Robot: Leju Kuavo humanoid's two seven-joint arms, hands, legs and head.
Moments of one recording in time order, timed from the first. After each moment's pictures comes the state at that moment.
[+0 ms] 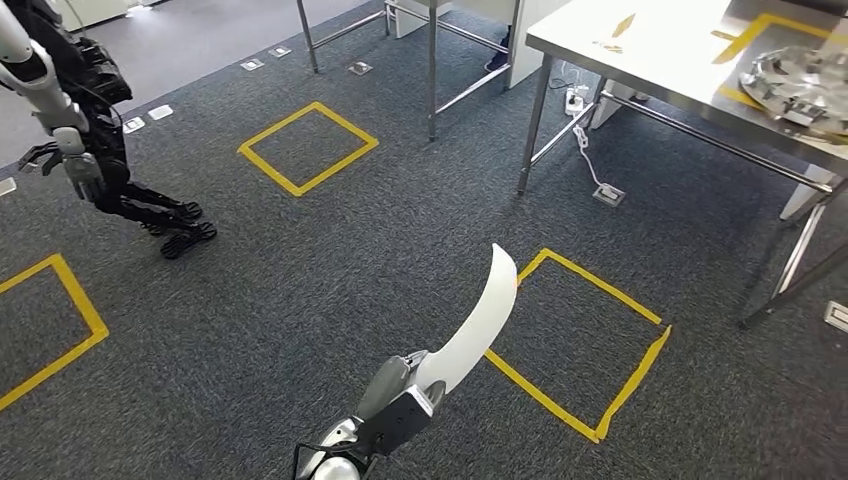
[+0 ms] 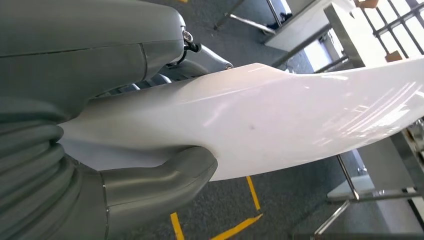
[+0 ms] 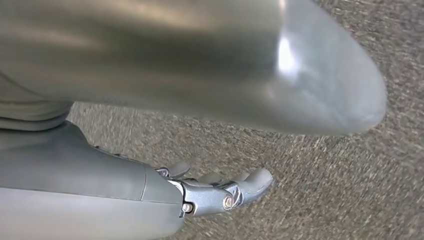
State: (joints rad) left arm -0.08 -0.18 -0.60 -1.02 -0.56 0.09 -0.43; right arm -0.10 0.22 -1.28 -0.19 0.97 -0.36 -0.21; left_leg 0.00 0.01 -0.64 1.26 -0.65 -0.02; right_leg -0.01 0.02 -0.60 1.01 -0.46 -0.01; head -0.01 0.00
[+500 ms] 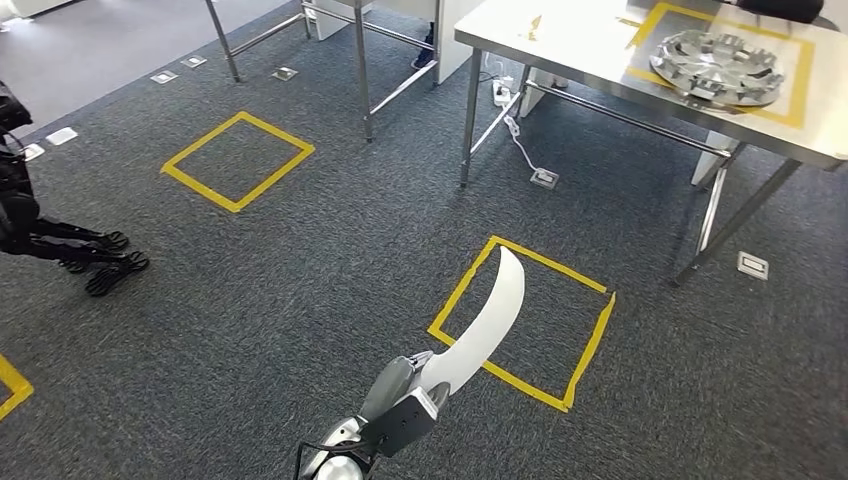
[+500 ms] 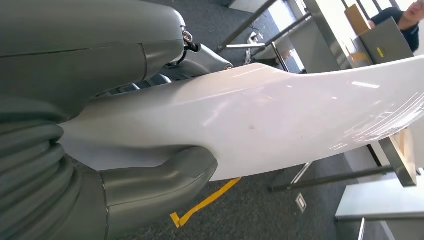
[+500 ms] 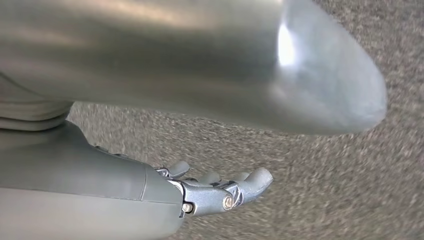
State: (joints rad) left arm -0.08 -0.19 -0.60 -1.01 -0.57 0.09 -0.45; right arm -0.11 0.22 -1.28 -0.19 0.97 -0.35 -0.22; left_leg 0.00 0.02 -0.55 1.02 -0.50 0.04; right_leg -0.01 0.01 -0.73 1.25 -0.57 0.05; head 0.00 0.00
